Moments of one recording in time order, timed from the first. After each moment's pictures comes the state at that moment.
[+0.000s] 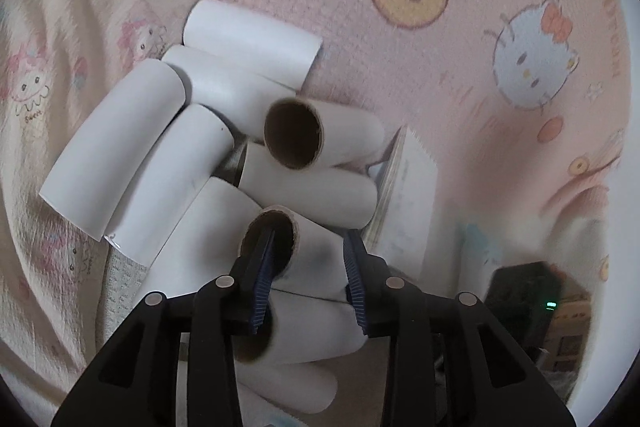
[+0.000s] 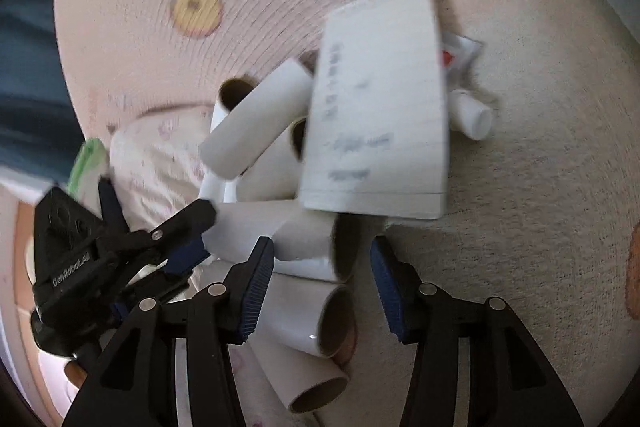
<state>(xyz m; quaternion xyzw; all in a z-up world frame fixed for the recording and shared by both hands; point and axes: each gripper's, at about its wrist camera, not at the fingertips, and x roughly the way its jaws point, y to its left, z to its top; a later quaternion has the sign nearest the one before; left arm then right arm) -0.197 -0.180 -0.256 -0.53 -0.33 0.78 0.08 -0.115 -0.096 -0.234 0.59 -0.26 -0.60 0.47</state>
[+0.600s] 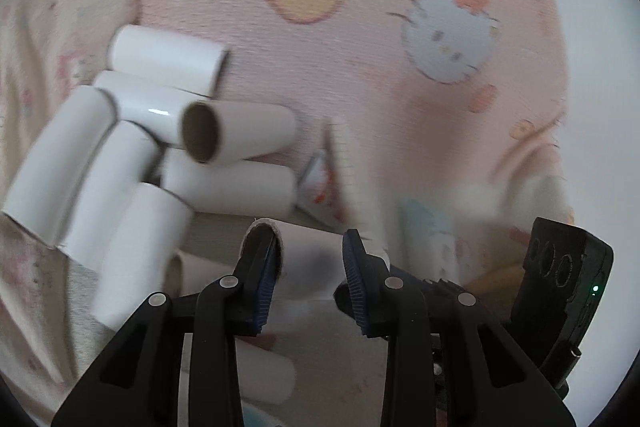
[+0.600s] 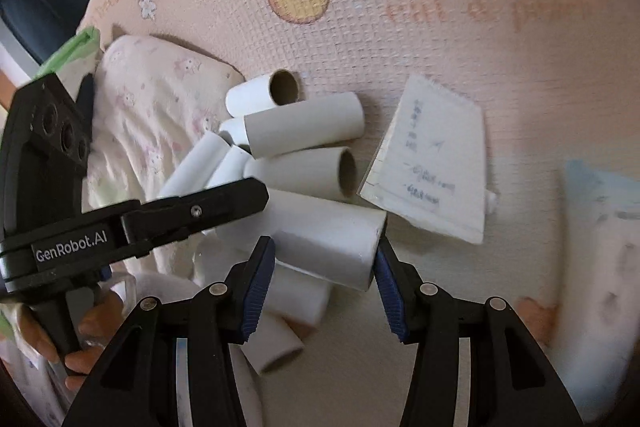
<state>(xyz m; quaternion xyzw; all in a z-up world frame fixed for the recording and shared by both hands) -0.171 -0.173 -0.237 -0.47 -0.32 0.80 0.20 -0.094 -0.092 -0.151 0.51 -0.03 -0.72 0.47</state>
